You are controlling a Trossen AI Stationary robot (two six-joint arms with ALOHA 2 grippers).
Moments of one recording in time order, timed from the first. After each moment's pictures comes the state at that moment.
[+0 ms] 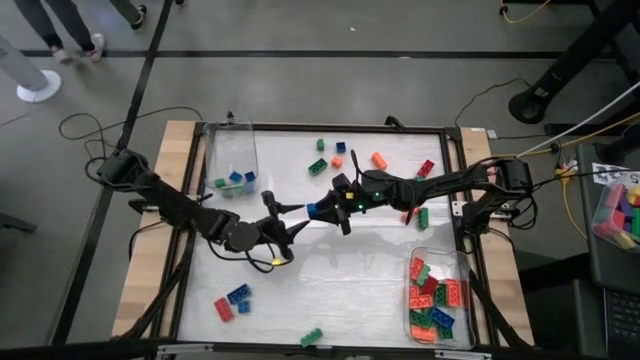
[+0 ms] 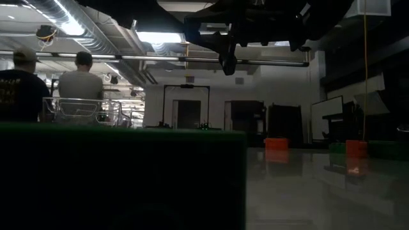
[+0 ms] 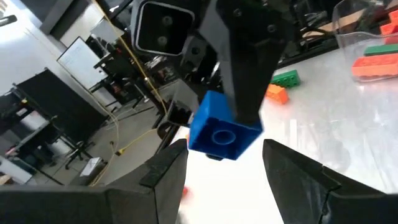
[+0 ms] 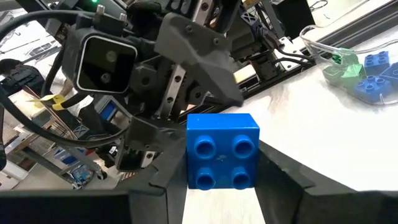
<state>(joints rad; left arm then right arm) -0.42 1.41 0.71 0.45 -0.93 0.35 -0.02 1.65 0.91 0.62 -0.27 0.58</state>
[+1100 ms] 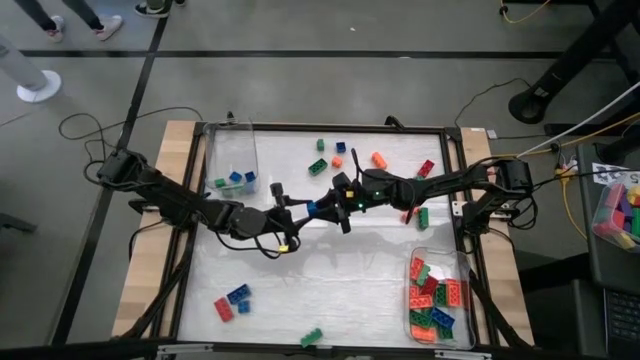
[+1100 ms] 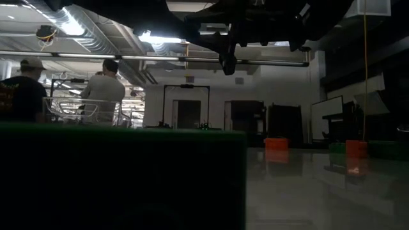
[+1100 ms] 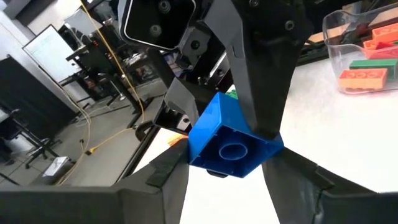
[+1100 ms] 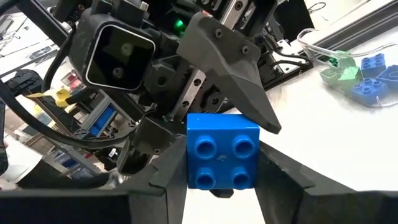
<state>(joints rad) -0.30 1.41 0.71 0.46 -0.72 0.29 -0.02 1.65 0.91 0.63 -0.27 0.58</state>
